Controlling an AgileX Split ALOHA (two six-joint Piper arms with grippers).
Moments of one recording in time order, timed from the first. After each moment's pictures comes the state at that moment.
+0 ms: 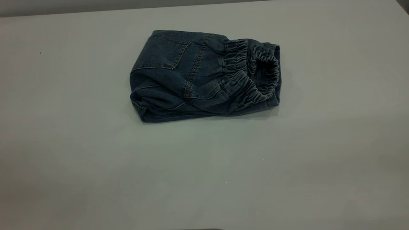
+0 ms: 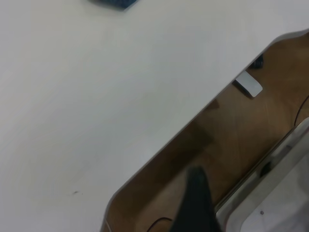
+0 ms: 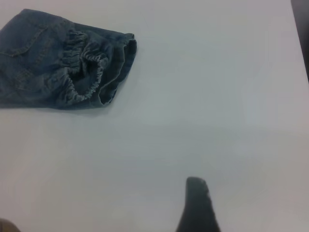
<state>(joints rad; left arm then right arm) -0.62 0.22 -0.49 -0.07 1.13 0.12 -0.13 -0.01 -0.48 0.25 1.15 -0.14</state>
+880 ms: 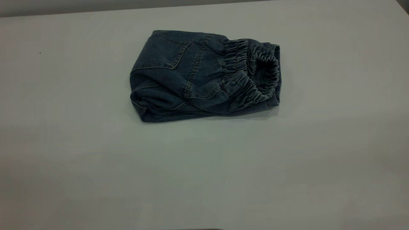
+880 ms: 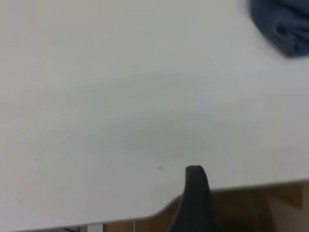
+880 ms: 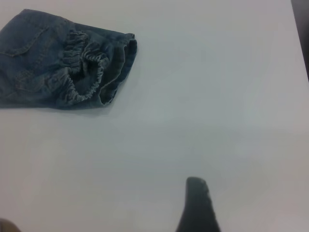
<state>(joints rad) 0.05 0.00 -0.49 -0.08 1.13 0.12 -0.13 -0.01 -0.48 0.25 1.15 -0.14</state>
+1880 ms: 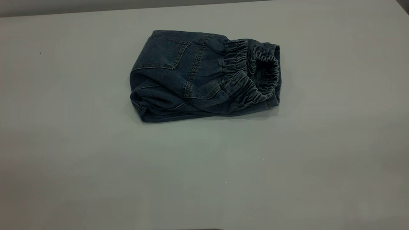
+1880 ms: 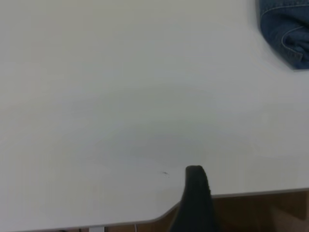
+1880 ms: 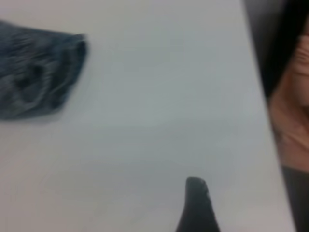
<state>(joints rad) 0.06 -0.02 -0.49 -0.08 1.13 0.12 -0.13 -0.01 -0.48 0.07 1.14 -0.01</state>
